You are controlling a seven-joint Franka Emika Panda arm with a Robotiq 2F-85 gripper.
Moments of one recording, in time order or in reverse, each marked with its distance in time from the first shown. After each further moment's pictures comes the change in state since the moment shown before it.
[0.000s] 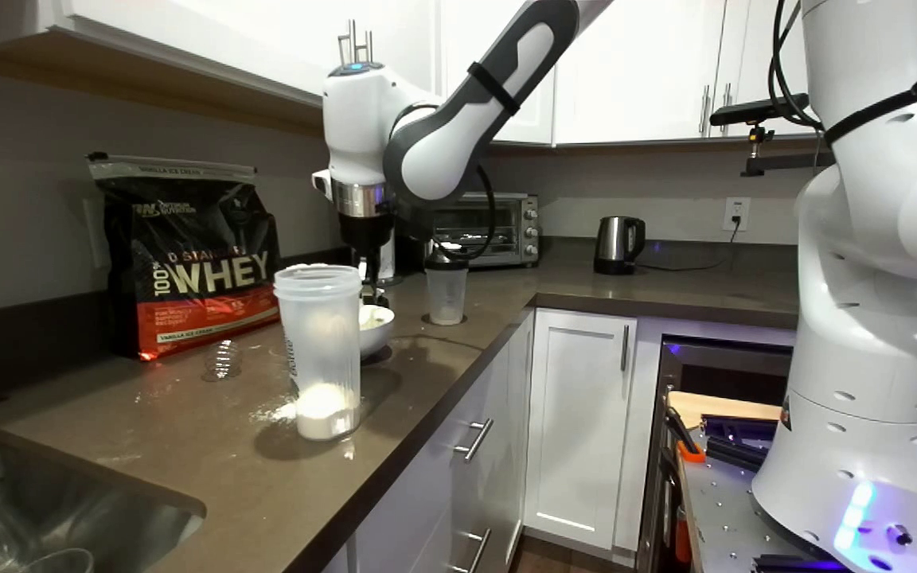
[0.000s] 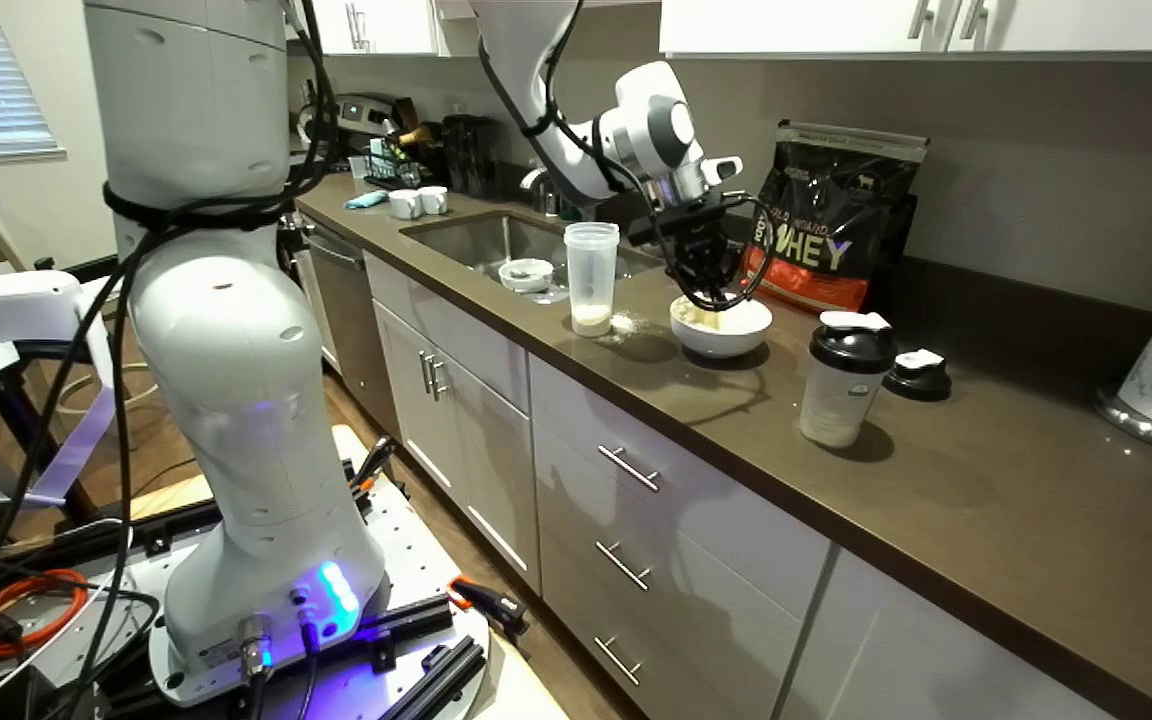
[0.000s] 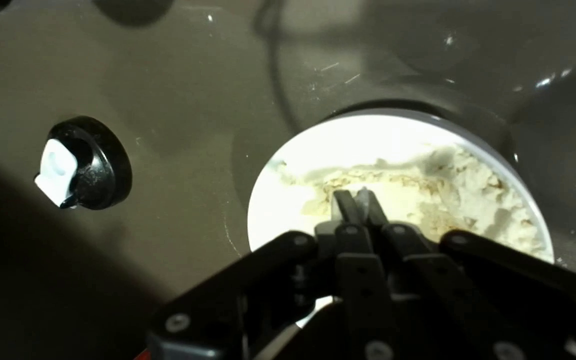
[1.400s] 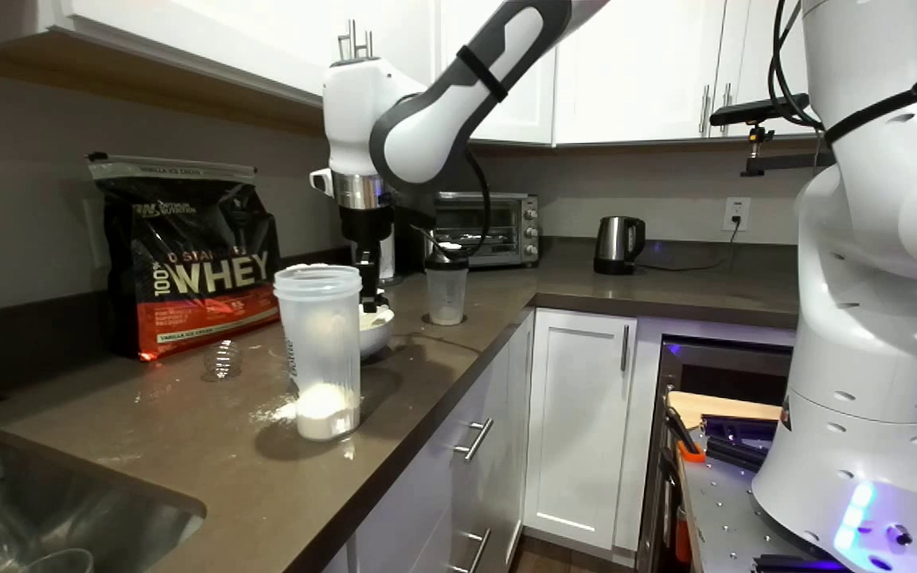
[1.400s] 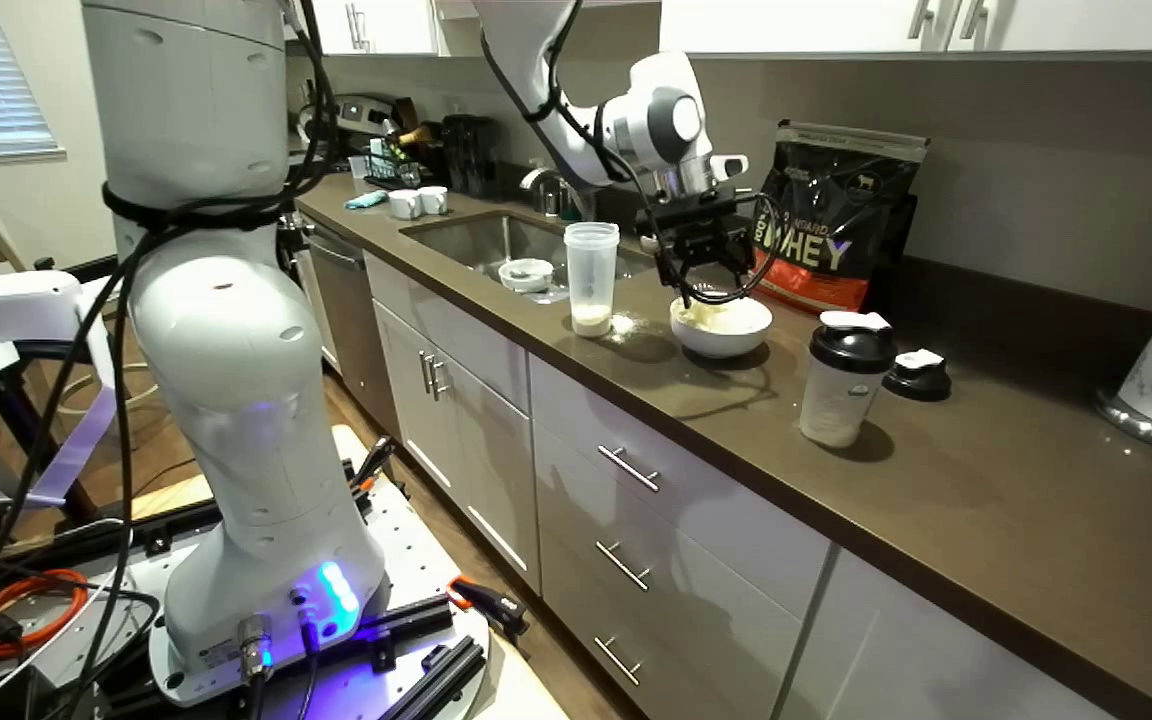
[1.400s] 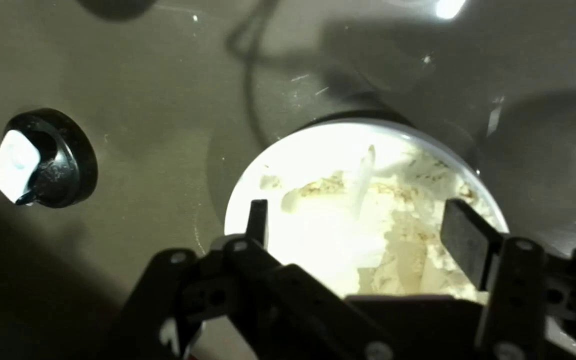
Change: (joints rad) arm 0.002 -0.007 -0.002 0.023 0.157 -0.058 -0.211
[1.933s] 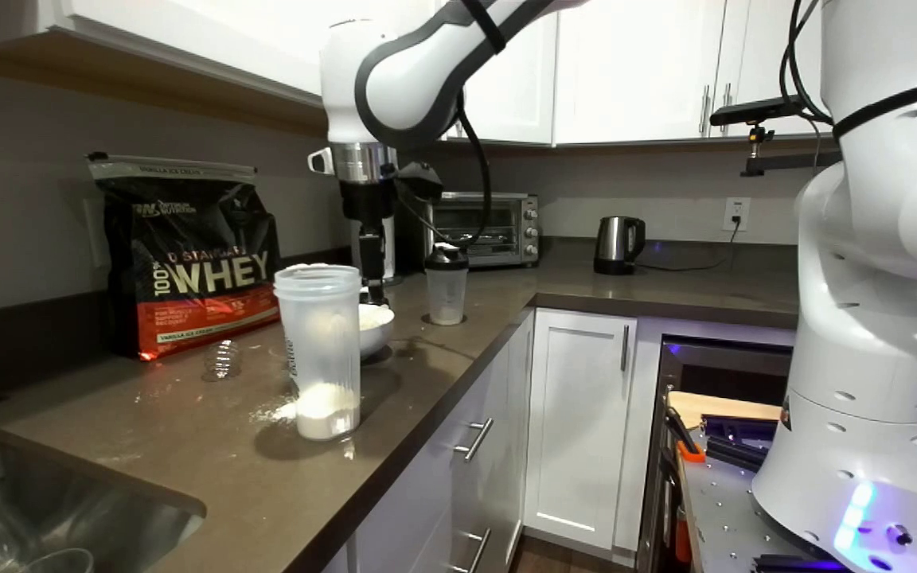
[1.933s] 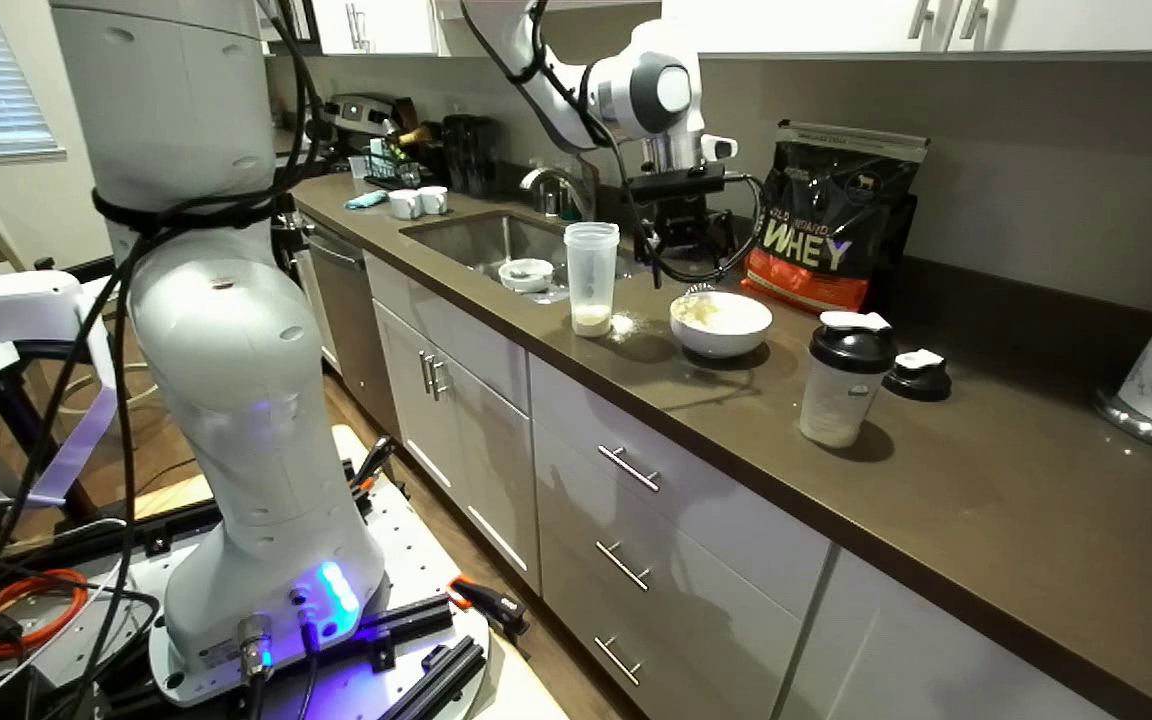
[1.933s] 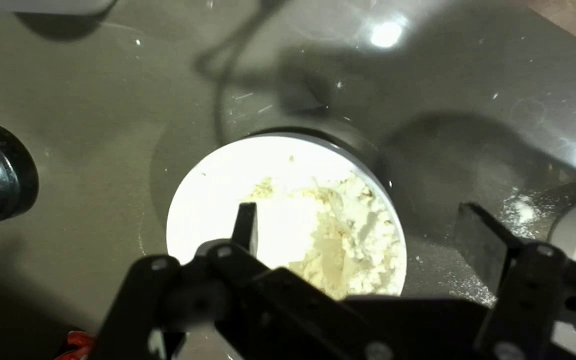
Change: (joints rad) arm 0.000 -0.074 0.038 0.005 0.174 -0.162 -0.142
